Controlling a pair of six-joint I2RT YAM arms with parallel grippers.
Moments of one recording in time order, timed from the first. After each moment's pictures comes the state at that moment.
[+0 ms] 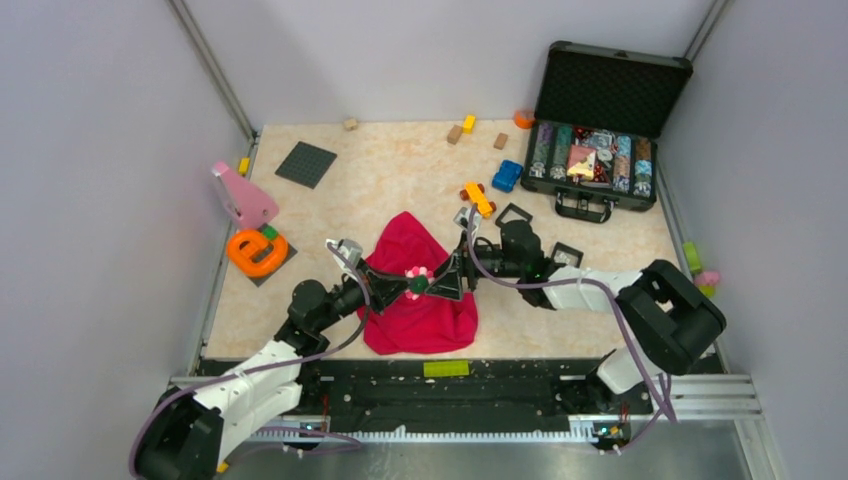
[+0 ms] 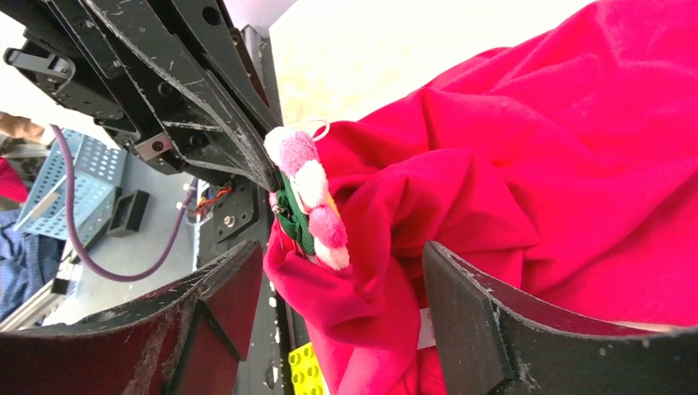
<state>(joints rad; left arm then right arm) -0.51 0.80 0.10 0.76 0.49 -0.53 0.70 1.50 0.61 0.65 -0.72 0.44</state>
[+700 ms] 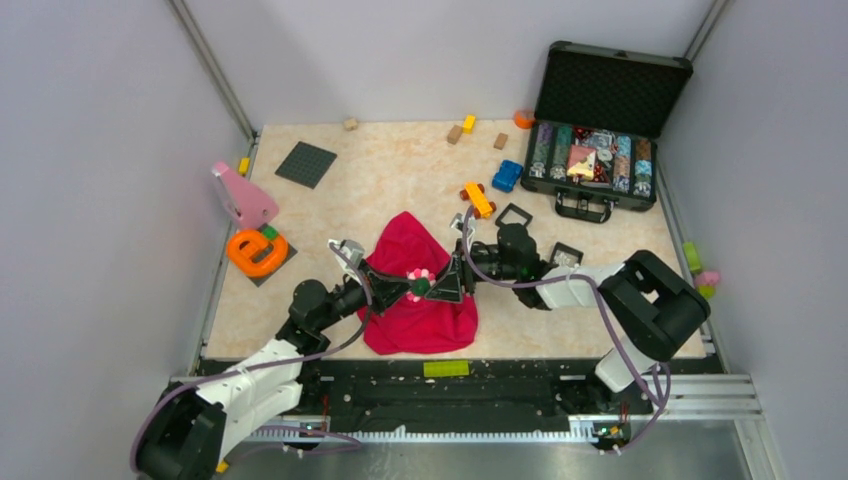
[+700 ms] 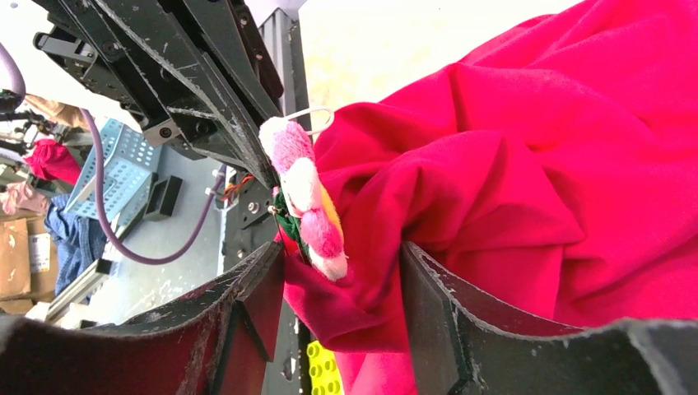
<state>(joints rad) -0.51 0.83 0.09 0.79 0.52 -0.53 0.70 1.60 0.60 0.77 -0.81 0.52</state>
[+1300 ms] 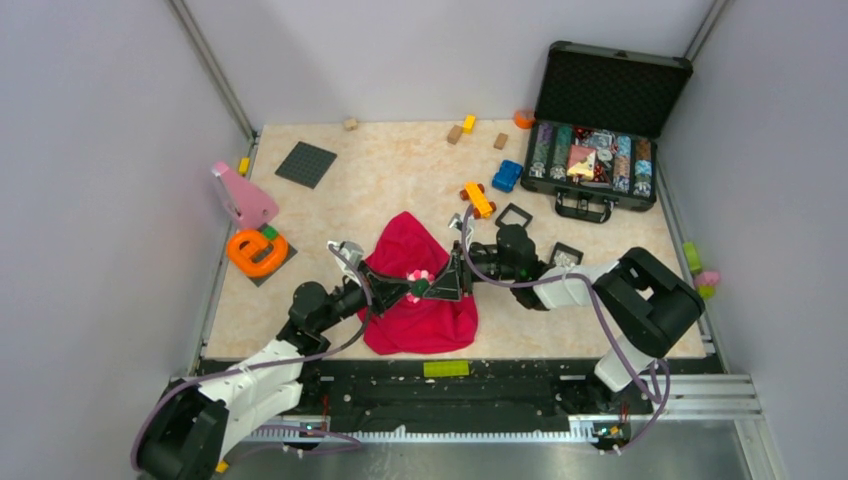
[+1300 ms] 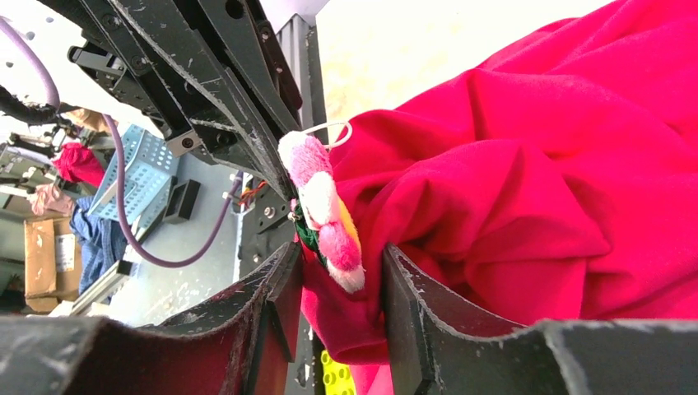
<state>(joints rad) -0.51 0.85 0.08 0.83 0.52 -0.55 0.71 1.62 0.60 0.84 -0.83 0.58</state>
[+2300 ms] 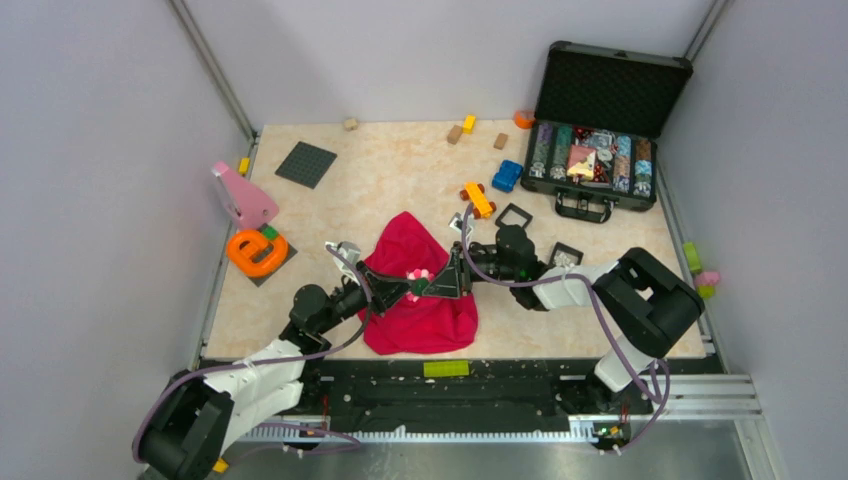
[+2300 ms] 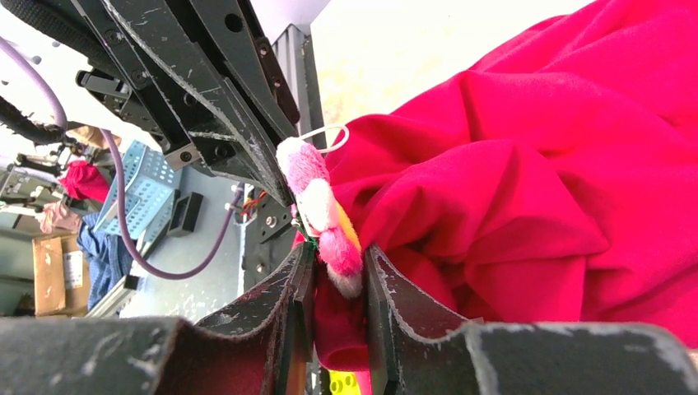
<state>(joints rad) -0.51 0.90 0.05 0.93 0.49 -0.62 0.72 1.63 0.60 0.84 -0.80 0.62</state>
